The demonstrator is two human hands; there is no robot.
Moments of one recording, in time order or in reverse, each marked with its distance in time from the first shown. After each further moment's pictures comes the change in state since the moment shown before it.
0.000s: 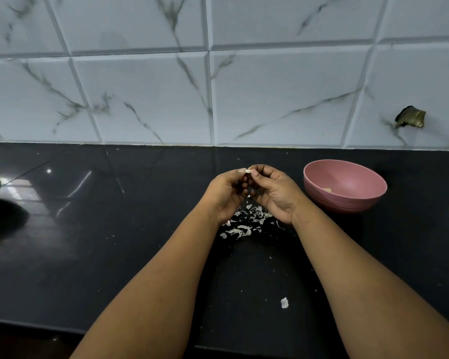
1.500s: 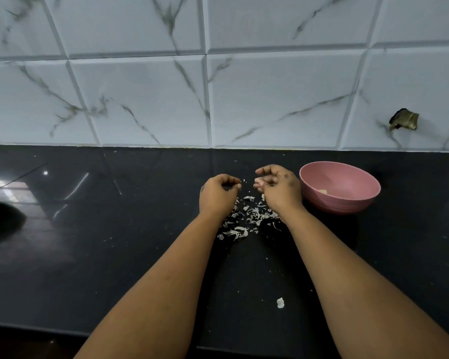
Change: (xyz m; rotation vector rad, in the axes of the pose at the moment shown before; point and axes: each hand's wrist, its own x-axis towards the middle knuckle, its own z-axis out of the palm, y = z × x) left_hand 0.017 -0.018 -0.024 0.989 0.350 0.314; right_hand 0.011 0.008 -0.018 -0.829 0.432 -0.266
